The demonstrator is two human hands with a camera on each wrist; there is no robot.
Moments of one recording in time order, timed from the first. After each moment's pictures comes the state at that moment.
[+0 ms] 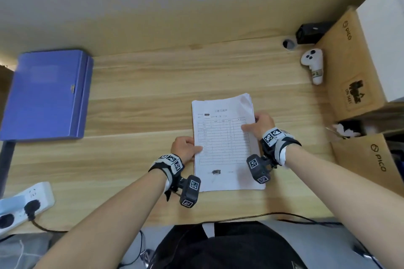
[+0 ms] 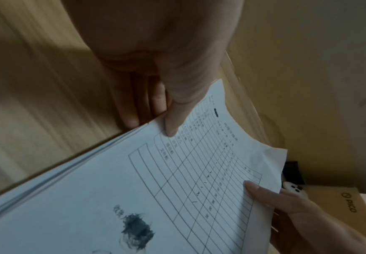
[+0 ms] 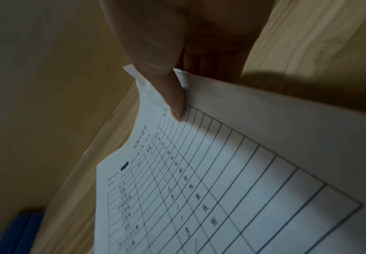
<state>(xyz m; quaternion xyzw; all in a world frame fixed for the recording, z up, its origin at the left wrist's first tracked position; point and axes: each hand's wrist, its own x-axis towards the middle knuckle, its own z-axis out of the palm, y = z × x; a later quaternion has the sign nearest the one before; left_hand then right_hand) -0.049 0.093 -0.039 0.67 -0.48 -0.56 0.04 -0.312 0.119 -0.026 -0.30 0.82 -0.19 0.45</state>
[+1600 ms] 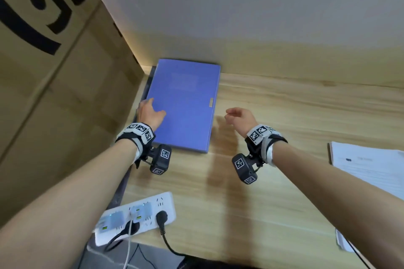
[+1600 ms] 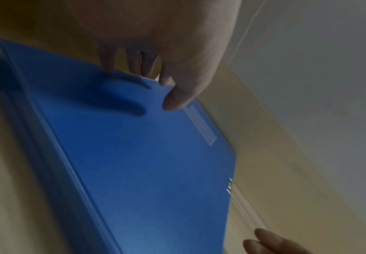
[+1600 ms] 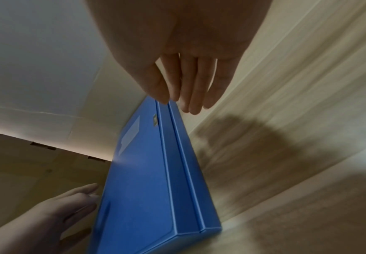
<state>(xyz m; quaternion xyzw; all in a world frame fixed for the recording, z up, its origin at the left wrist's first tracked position) 0.420 -0.151 0.012 0.79 -0.51 -0.31 0.13 0.135 -0.112 -0.016 -0.40 0.69 -0.29 0.53</state>
